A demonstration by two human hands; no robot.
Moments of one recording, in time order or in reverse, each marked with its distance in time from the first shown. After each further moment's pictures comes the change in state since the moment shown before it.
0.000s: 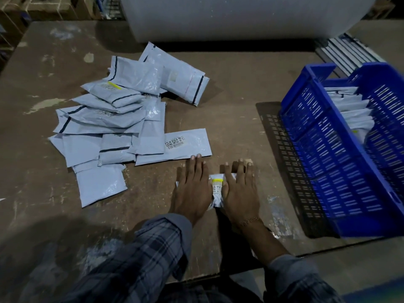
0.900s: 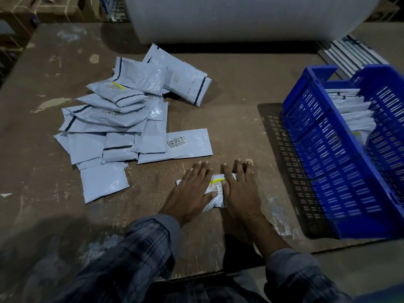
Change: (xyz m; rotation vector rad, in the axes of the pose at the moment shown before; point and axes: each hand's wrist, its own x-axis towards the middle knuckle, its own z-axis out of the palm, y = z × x) left_hand -0.010 -0.026 0.005 -0.149 -0.130 0.225; right_hand 0.005 0.009 -0.007 0.084 -0.141 -0.053
